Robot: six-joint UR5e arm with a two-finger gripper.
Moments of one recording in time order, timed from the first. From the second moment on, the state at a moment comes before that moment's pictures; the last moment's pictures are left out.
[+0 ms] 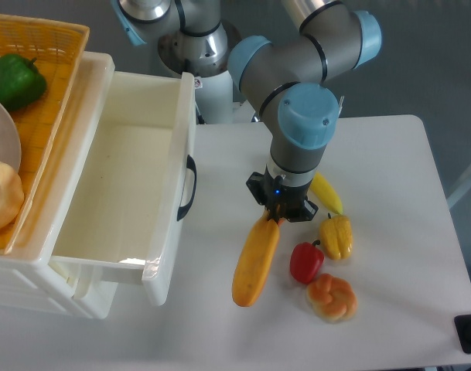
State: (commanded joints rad) arm 2.54 -1.90 -1.52 -1.28 1.50 1.07
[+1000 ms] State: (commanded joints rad) arm 2.53 -1.89 -1.48 -1.28 1.57 0.98
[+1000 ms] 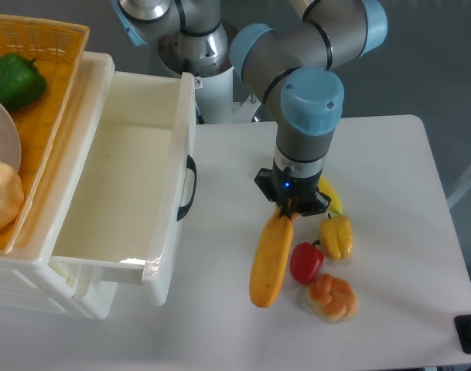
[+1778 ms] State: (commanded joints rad) arm 2.55 -1.71 -1.48 -1.49 1.52 0.77
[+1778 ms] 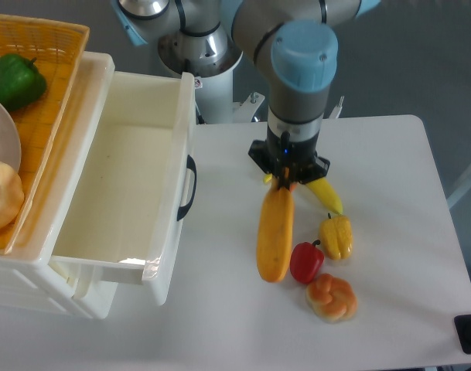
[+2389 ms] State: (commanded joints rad) arm 2.52 -1.58 -1.49 -1.59 1.35 0.61
